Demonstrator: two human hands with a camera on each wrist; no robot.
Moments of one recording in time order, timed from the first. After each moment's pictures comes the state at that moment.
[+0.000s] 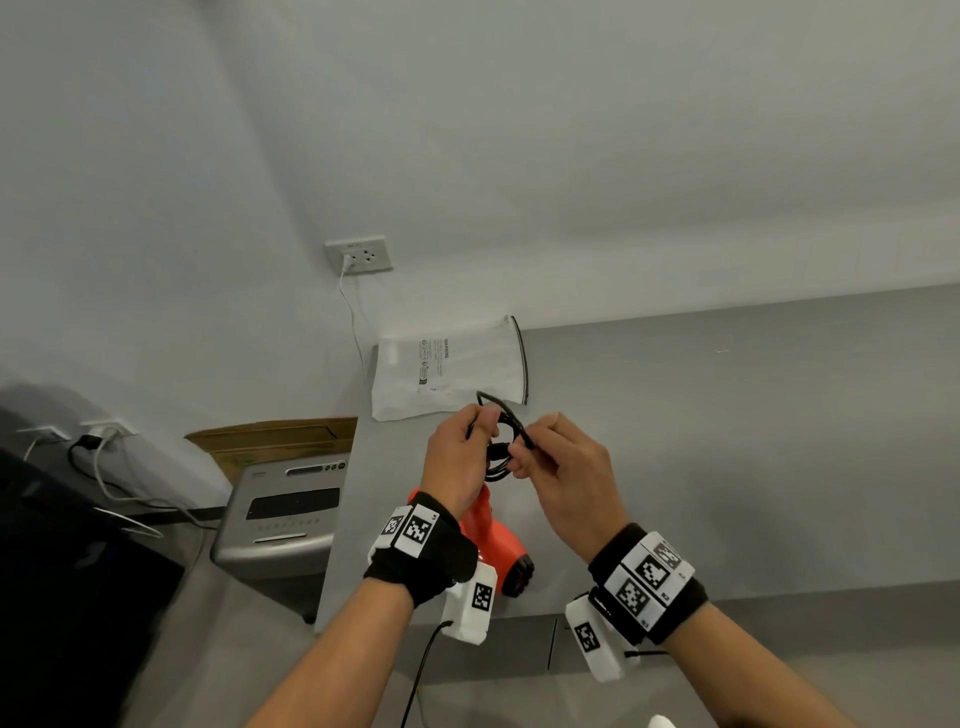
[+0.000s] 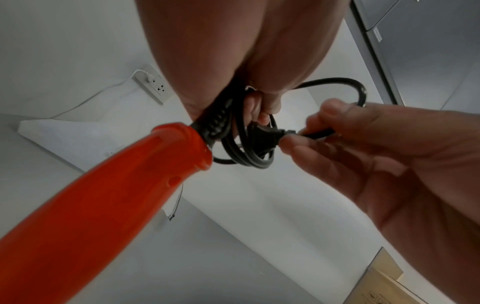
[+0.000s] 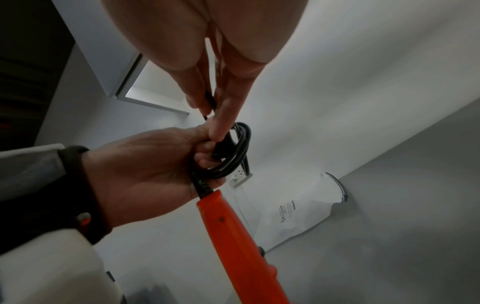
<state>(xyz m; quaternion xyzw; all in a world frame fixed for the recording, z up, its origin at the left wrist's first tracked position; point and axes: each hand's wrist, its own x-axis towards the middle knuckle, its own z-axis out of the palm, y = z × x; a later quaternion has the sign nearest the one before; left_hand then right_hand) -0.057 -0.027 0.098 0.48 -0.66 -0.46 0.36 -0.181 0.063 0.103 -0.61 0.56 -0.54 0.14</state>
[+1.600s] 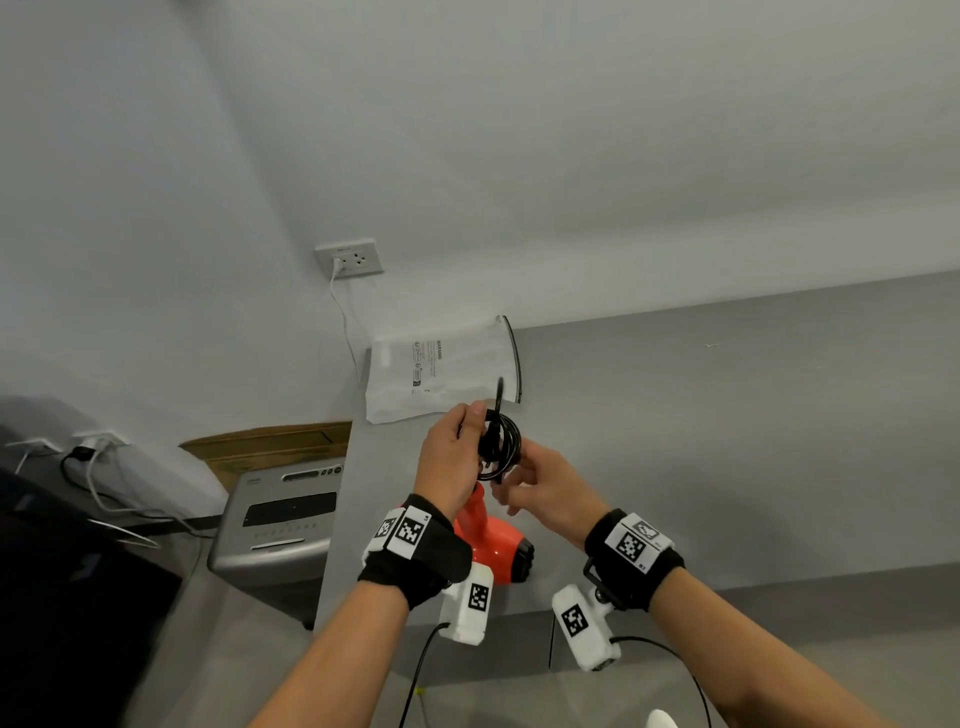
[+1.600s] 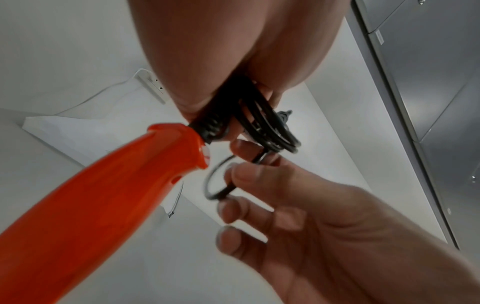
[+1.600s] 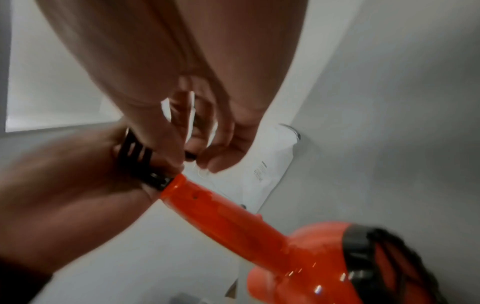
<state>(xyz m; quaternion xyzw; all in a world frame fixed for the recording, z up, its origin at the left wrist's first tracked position) -0.058 -0.021 0.104 0.48 -0.64 -0.48 0.37 -0.189 0.051 0.072 -0.50 0.55 -0.47 0.47</state>
